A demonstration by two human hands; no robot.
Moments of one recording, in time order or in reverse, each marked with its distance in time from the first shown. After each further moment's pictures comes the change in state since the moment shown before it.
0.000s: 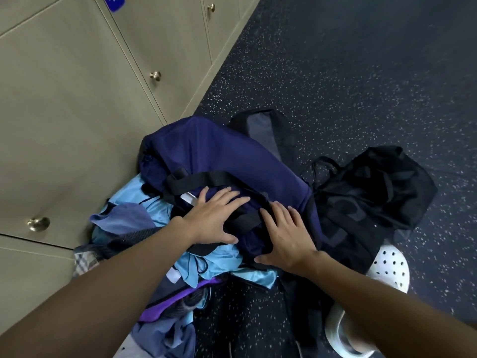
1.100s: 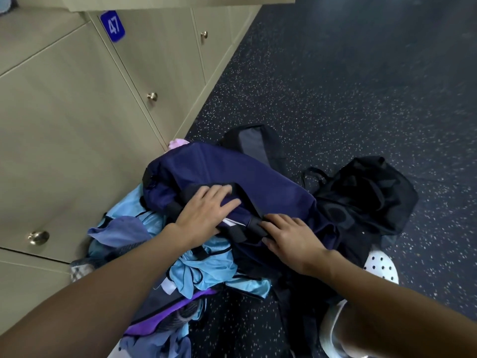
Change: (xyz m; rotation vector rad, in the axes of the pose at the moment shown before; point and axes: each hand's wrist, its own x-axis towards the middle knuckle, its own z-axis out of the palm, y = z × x) left_hand -0.004 0.003 -0.024 0.369 0.386 0.110; right_hand -0.017 0.027 -0.027 0.073 0.110 -0.127
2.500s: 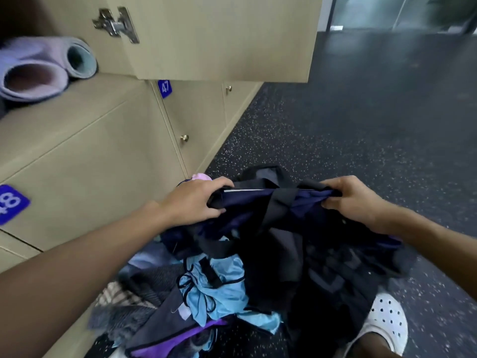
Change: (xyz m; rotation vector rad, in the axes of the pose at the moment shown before) left_hand -0.013 -0.077 -0.132 -0.444 0.077 -0.188; right_hand 0.008 0.026 -0.201 0.864 0.161 0.257
